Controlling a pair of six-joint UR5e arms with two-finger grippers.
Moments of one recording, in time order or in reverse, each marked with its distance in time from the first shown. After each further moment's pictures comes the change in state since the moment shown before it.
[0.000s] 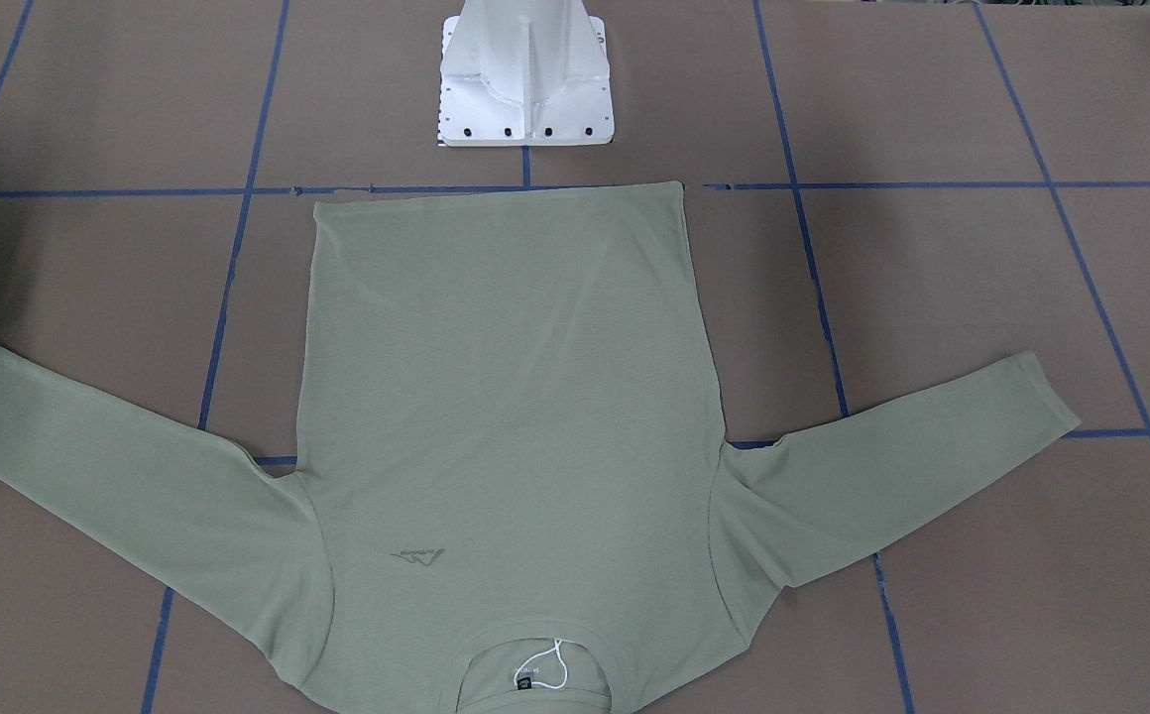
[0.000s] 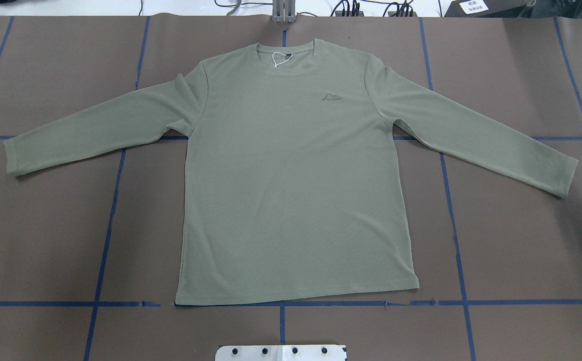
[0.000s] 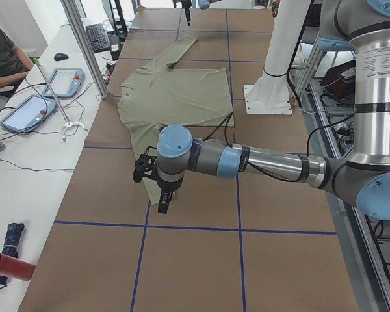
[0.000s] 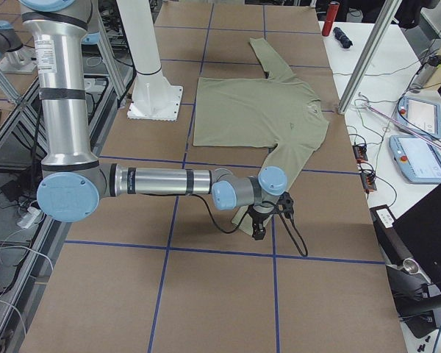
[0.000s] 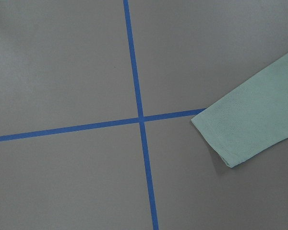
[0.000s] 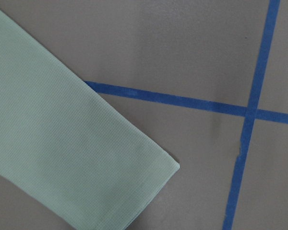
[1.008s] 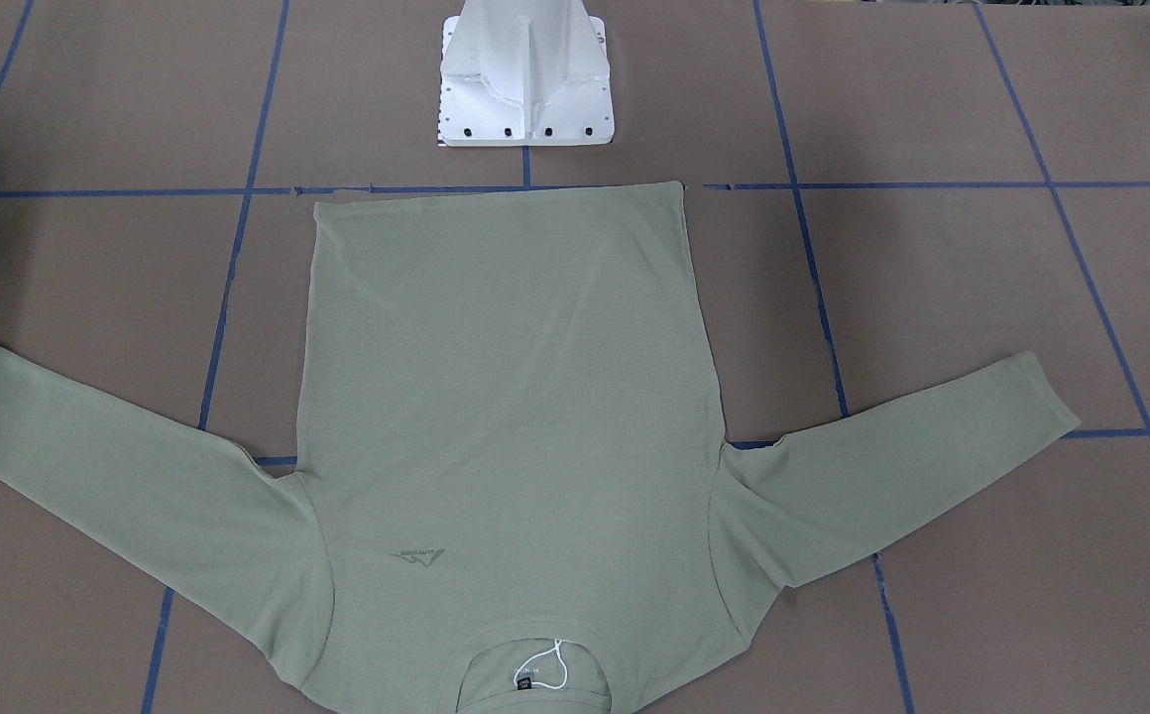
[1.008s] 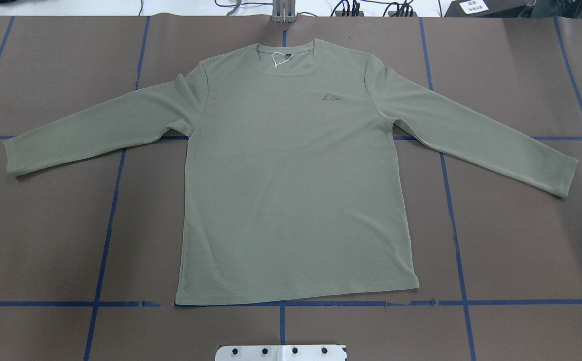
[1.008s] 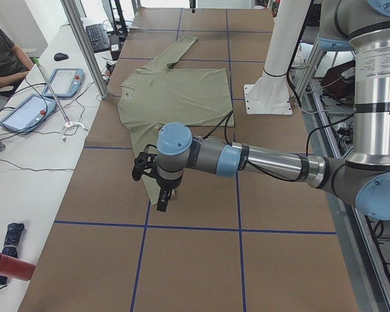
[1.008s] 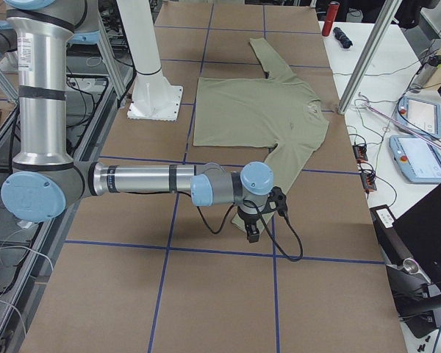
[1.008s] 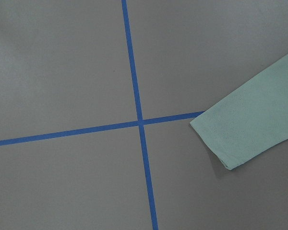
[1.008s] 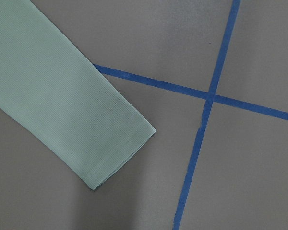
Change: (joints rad) left arm -0.001 -0.004 -0.009 0.003 0.001 -0.002; right arm 0.163 -0.107 0.205 -0.171 0.038 -0.282
